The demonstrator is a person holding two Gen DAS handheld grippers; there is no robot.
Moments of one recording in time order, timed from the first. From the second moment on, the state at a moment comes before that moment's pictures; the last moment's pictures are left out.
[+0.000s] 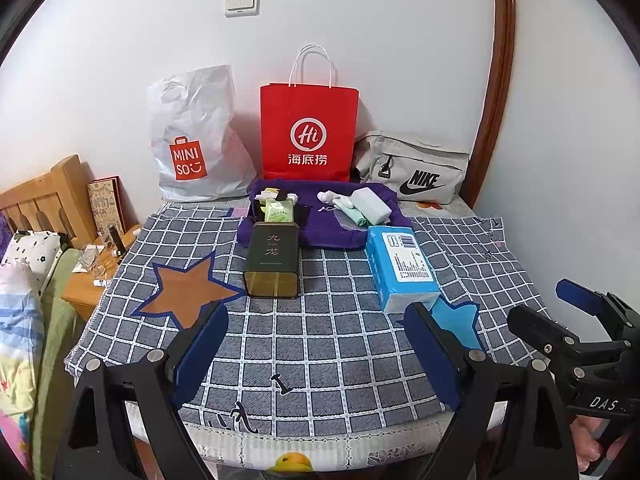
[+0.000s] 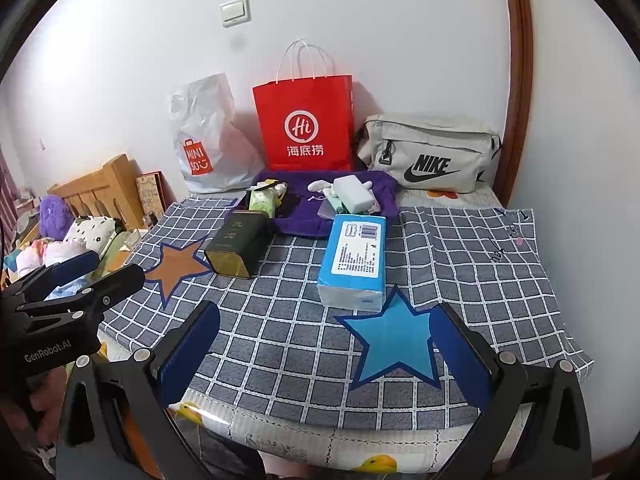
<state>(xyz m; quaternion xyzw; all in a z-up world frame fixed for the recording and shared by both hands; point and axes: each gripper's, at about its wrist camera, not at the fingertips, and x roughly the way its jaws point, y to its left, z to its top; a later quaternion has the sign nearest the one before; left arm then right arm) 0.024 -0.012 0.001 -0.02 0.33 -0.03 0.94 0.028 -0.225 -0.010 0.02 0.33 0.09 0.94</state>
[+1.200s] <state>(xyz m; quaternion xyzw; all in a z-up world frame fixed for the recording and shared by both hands) 0.021 -0.011 0.005 -0.02 0.33 -0.03 0.94 0.024 -0.226 -0.006 0.02 0.33 0.09 0.94</state>
